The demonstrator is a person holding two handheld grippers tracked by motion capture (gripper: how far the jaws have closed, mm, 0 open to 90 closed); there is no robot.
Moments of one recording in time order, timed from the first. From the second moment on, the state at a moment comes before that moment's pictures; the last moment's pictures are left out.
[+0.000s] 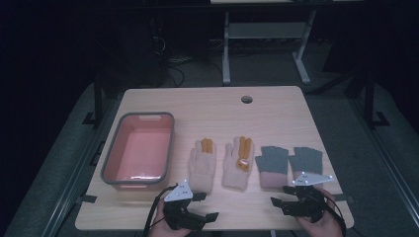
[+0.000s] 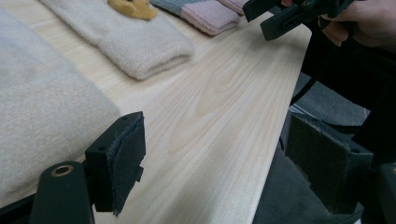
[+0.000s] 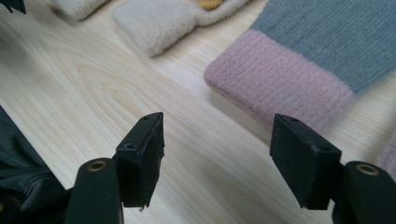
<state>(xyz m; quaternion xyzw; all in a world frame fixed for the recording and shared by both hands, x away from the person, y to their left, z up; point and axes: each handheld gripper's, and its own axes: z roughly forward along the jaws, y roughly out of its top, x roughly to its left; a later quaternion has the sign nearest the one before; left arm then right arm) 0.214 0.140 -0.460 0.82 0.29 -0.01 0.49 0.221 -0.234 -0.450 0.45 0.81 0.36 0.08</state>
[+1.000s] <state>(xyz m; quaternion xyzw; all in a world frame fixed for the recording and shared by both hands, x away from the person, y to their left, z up) 0.209 0.145 -0.455 0.82 0.28 -0.01 0.50 0.244 -0.203 -0.423 0.41 0.84 0.35 0.08</state>
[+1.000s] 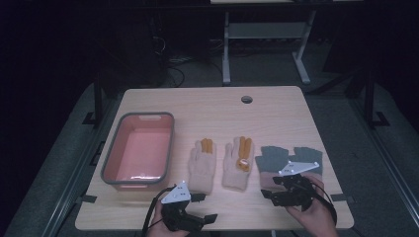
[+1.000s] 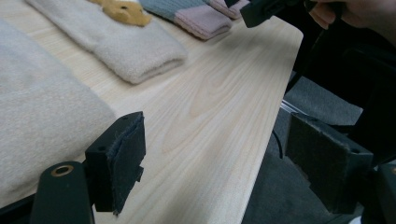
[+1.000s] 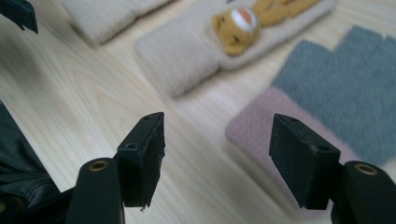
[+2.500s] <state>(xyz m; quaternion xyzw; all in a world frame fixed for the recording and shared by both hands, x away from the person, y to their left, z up) 0.210 0.148 -0.453 0.81 0.29 -0.02 0.52 0.366 -0.105 -0.440 0.38 0.91 0.17 0.05</state>
